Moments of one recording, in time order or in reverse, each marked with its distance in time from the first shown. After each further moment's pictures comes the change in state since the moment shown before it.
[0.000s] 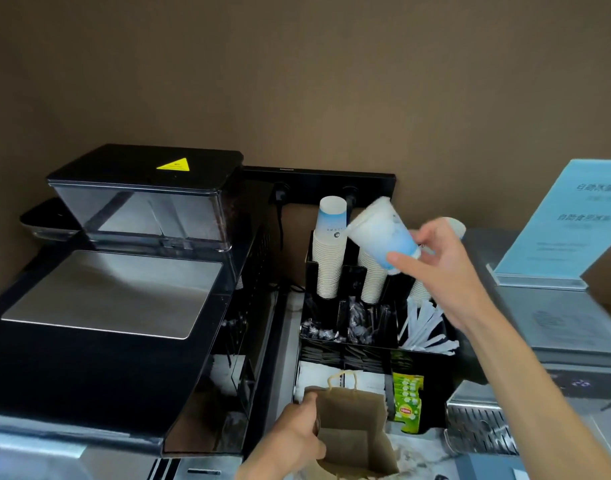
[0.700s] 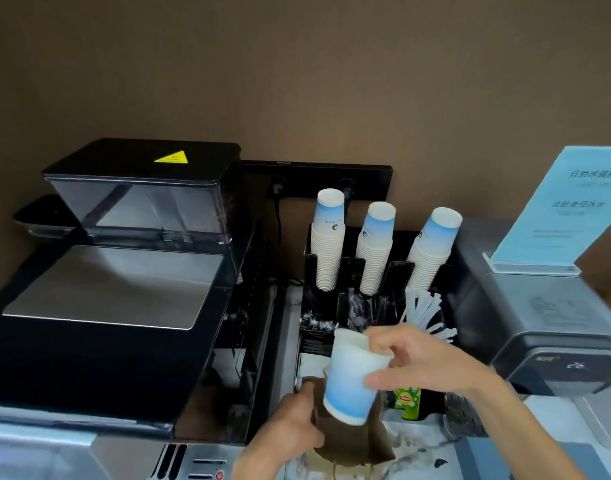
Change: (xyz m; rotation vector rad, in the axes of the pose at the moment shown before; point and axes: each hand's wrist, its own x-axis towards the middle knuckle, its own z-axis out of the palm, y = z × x) left_hand -0.005 -0.012 -0.001 -0.022 0.051 0.113; right_hand -0.079 0.027 0.023 -0.140 -0.715 0.224
